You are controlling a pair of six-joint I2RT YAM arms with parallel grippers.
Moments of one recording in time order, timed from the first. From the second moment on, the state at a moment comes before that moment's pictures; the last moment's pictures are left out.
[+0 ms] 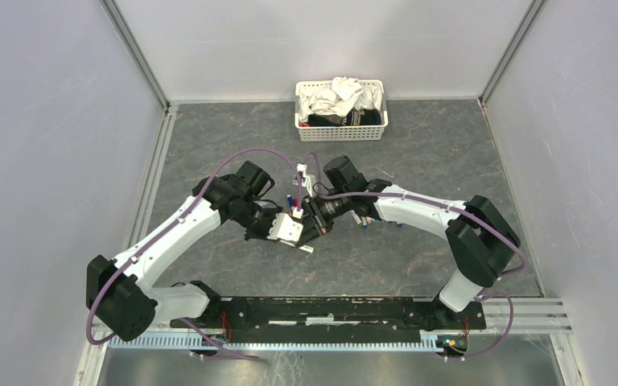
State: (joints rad) left arm -0.60 1.22 1.03 -1.09 0.56 1.25; right arm 0.80 1.66 1.07 -0.18 -0.92 0.39
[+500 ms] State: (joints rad) left arm -0.62 1.26 1.09 -1.08 0.54 1.26; right arm 0.84 1.81 1.10 -0.01 -0.96 0.52
